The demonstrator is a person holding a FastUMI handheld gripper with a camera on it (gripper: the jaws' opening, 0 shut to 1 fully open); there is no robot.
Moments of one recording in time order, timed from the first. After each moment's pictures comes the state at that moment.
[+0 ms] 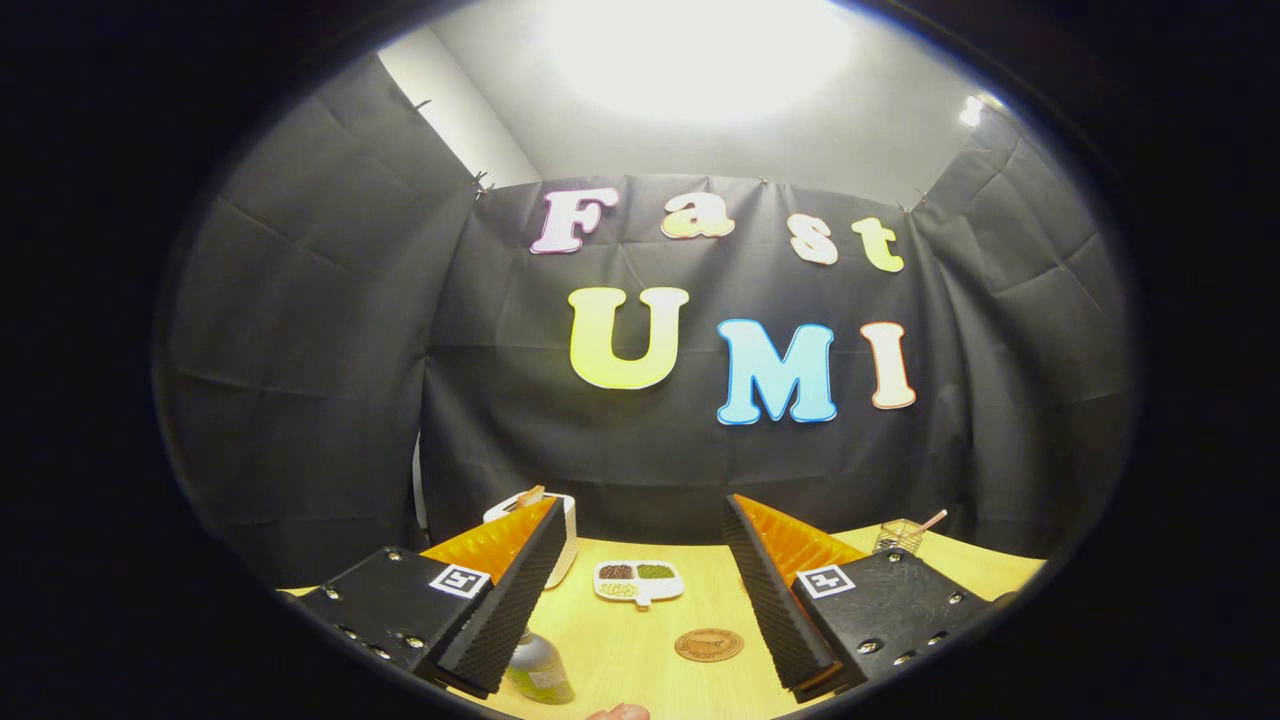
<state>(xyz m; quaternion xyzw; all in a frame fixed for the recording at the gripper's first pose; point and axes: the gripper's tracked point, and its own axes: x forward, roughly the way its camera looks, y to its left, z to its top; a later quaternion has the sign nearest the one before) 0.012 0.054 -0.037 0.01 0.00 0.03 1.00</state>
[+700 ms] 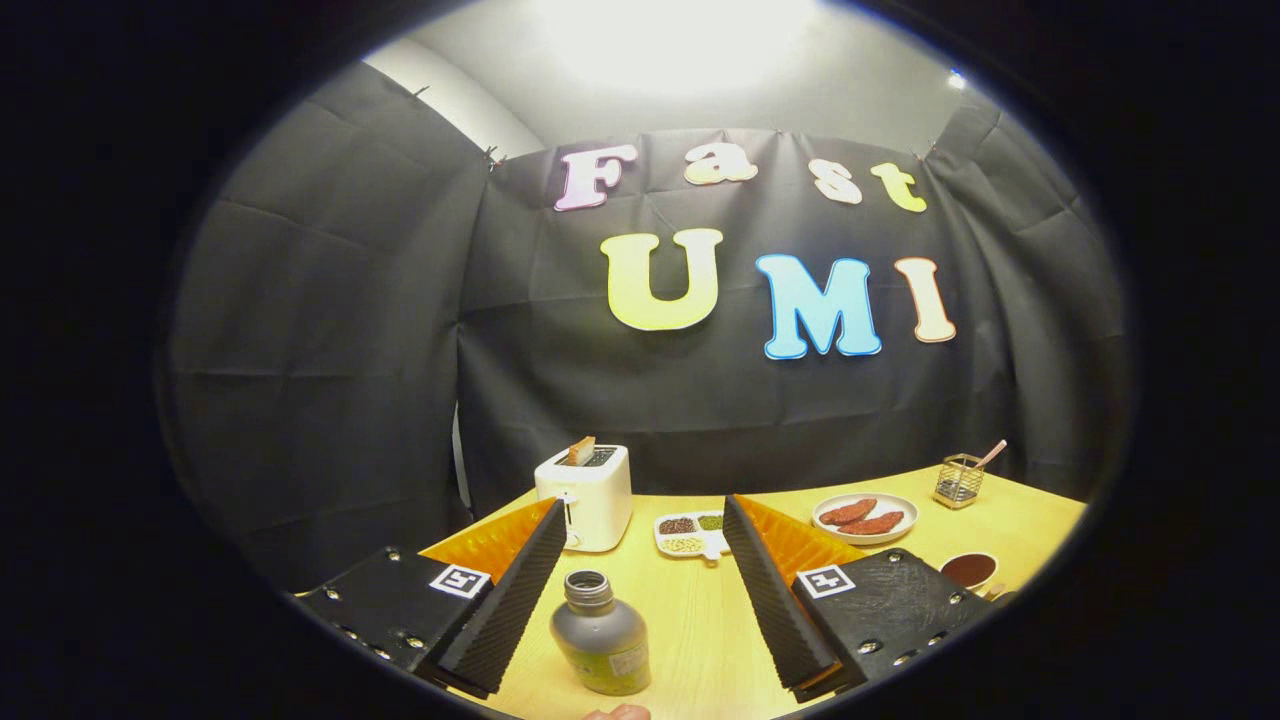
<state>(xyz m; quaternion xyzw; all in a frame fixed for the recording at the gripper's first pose) 0.016 0.113 -0.109 0.05 0.05 0.07 0.99</state>
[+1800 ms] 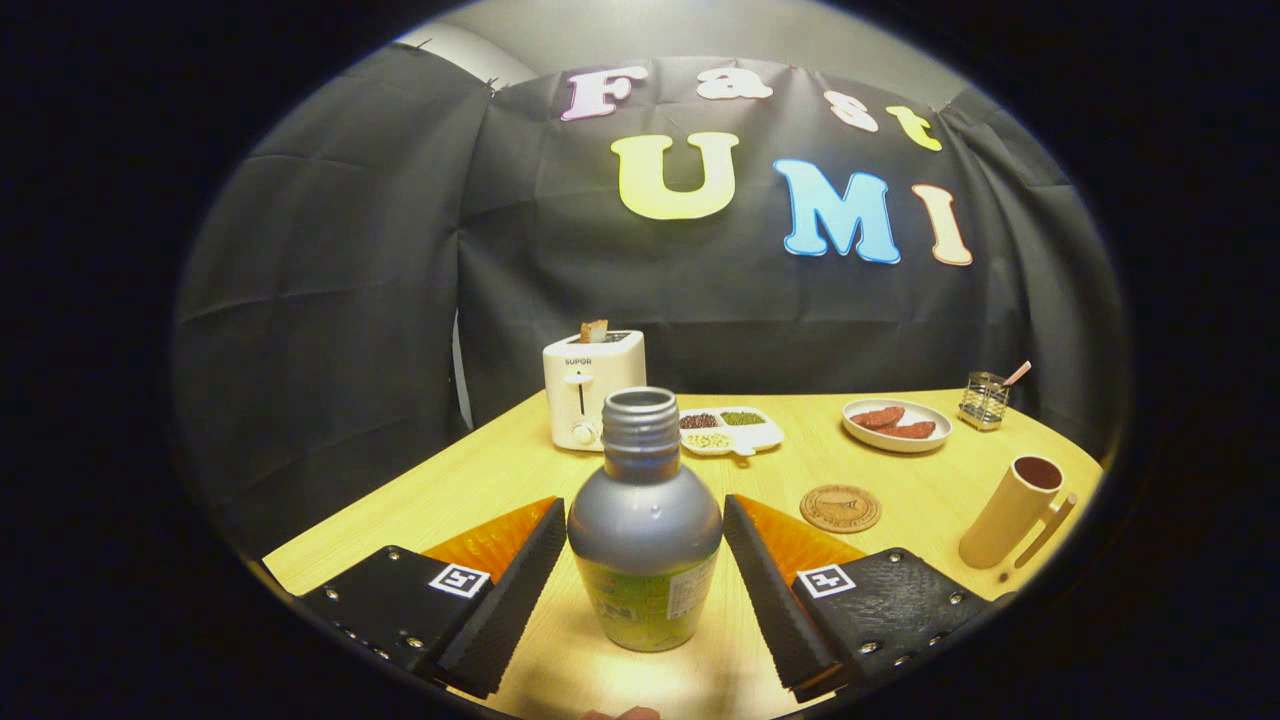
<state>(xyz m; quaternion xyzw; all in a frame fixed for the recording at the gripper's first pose) 0.010 0.155 -0.230 0.04 0.18 0.08 0.98</state>
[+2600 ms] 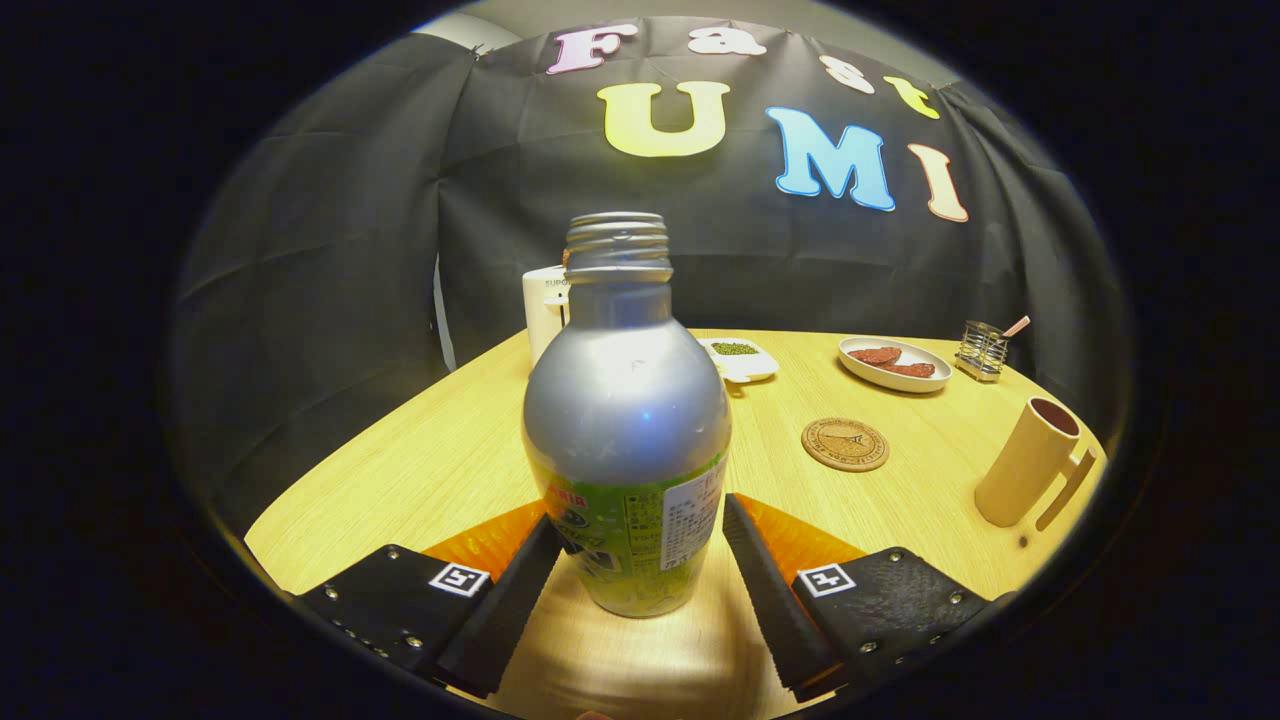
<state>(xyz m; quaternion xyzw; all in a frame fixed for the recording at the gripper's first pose) -0.001 0.153 -0.278 0.03 0.26 0.06 0.96</state>
